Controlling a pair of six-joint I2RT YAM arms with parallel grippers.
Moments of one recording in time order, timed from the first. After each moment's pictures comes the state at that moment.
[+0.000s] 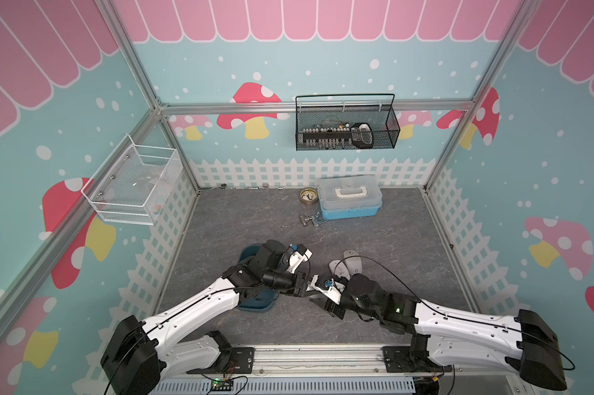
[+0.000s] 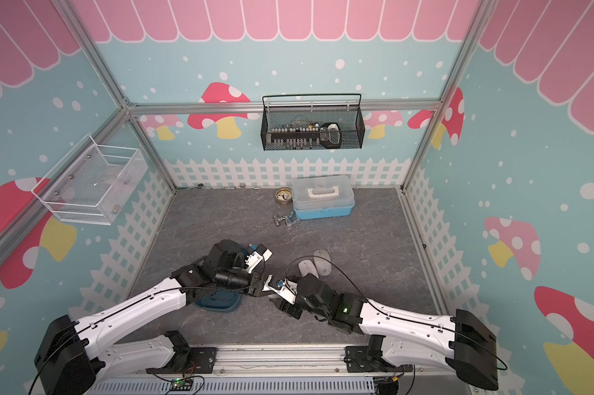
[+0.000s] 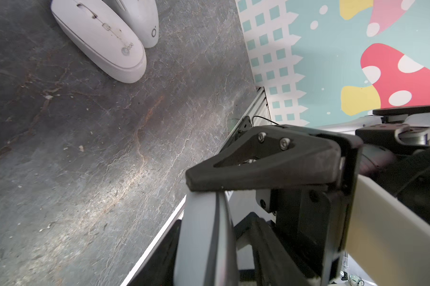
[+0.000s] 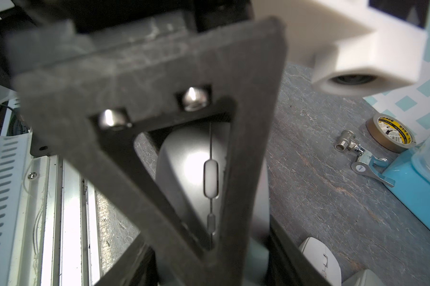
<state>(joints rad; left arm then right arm) -0.72 1.15 0.76 -0.33 0.74 -0.67 1.15 1.04 0.59 -0.04 0.07 -0.15</state>
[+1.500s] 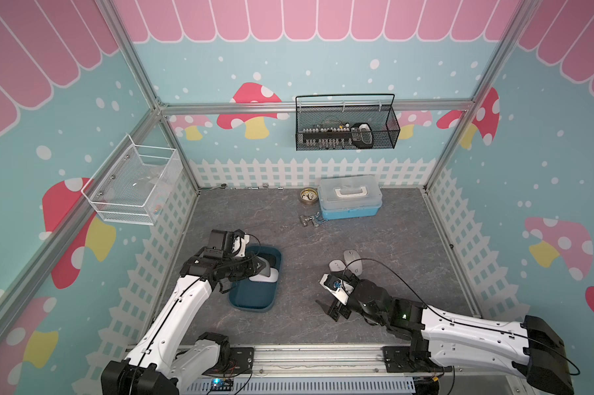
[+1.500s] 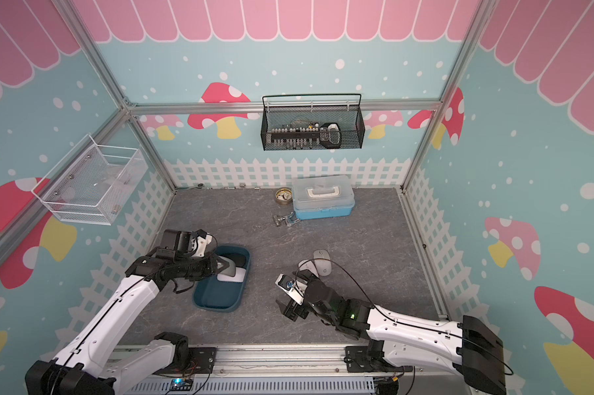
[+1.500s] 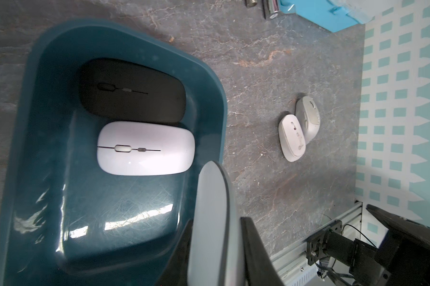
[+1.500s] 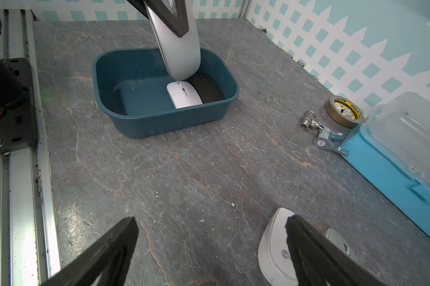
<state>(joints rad) -0.16 1.04 0.84 -0.81 0.42 -0.43 1.15 0.96 0.49 -0.01 0.23 -0.13</state>
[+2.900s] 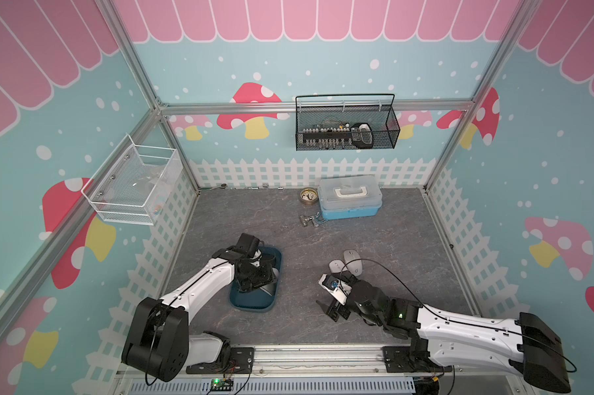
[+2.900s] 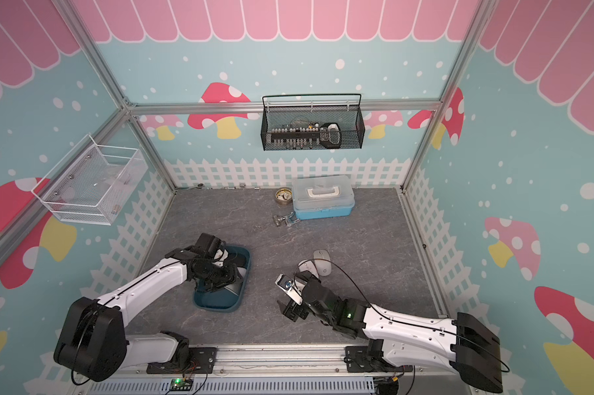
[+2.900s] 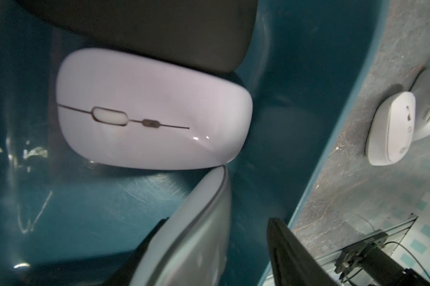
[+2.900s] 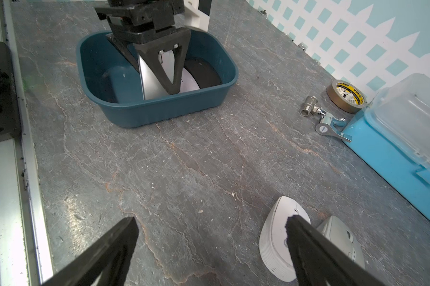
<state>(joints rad) -0.30 1.33 0.79 -0.77 0.33 -0.56 1.15 1.00 0.49 -0.02 0.25 -0.11</state>
